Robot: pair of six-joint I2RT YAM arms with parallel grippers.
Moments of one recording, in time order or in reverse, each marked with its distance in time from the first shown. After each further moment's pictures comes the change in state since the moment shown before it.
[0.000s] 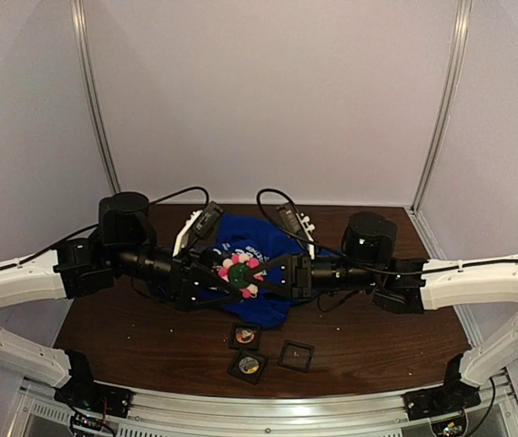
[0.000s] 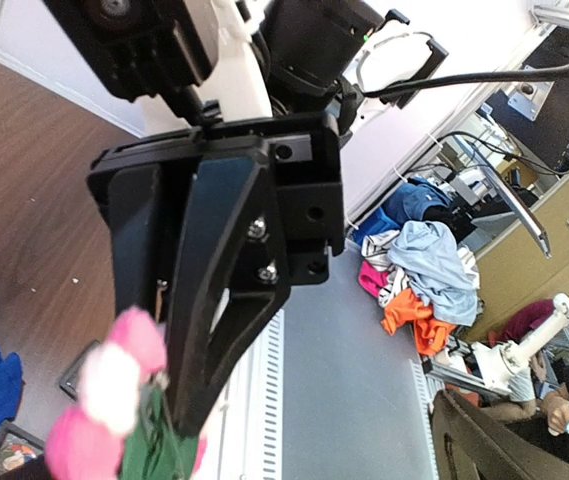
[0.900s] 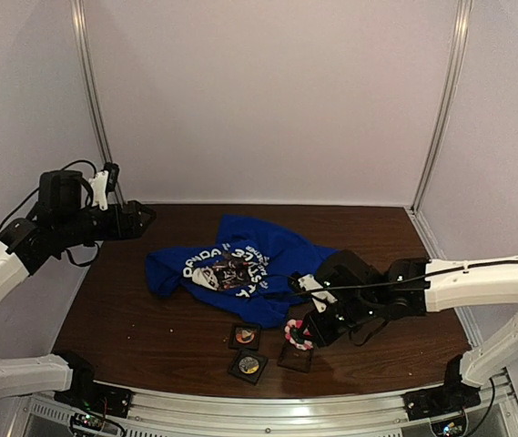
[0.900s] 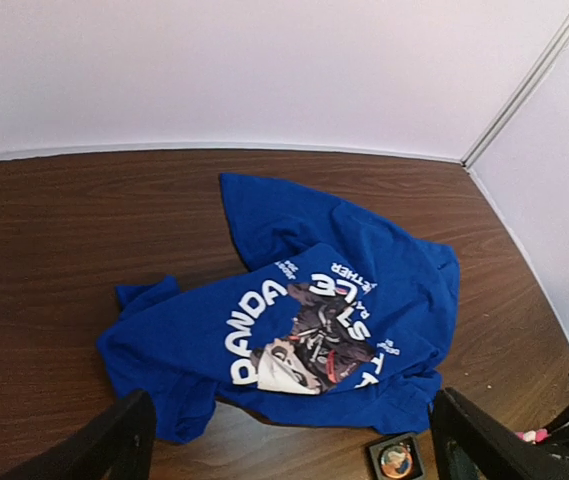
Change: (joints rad) left arm 0.600 -0.220 0.086 -0.487 -0.609 0.139; right arm 0.067 -0.039 0.048 -0.948 0.434 -0.236
